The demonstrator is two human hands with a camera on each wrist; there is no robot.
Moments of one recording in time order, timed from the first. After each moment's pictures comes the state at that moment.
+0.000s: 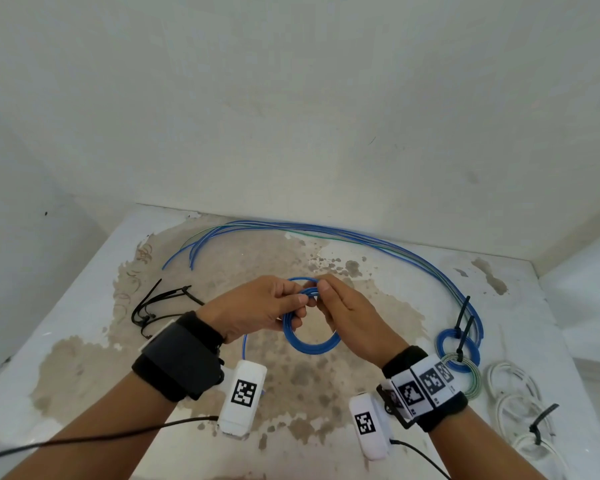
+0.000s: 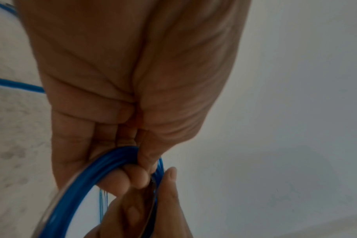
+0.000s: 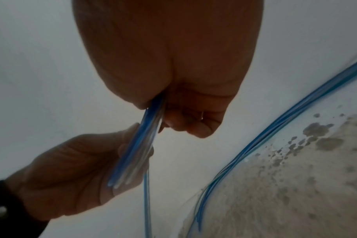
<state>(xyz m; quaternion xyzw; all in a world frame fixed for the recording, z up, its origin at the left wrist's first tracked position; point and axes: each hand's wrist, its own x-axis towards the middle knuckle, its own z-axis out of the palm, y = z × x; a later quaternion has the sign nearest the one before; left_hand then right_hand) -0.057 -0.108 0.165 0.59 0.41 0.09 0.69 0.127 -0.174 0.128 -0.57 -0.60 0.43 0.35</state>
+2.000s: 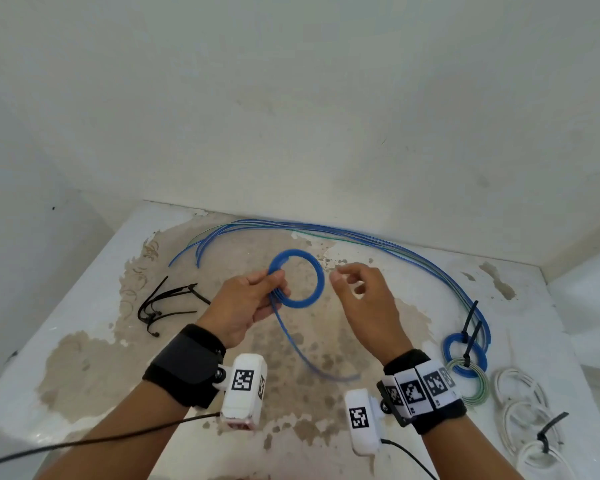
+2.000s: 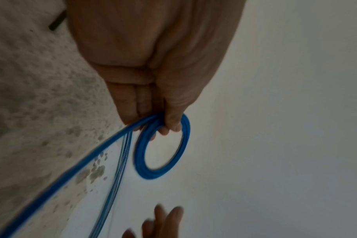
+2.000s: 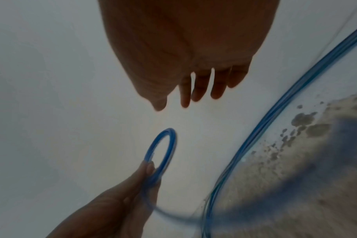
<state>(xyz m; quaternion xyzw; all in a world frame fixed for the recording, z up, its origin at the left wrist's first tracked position) -0.079 -0.100 0.125 0.38 0.50 0.32 0.71 0.124 -0.162 0.117 -0.69 -0.50 0.31 0.43</state>
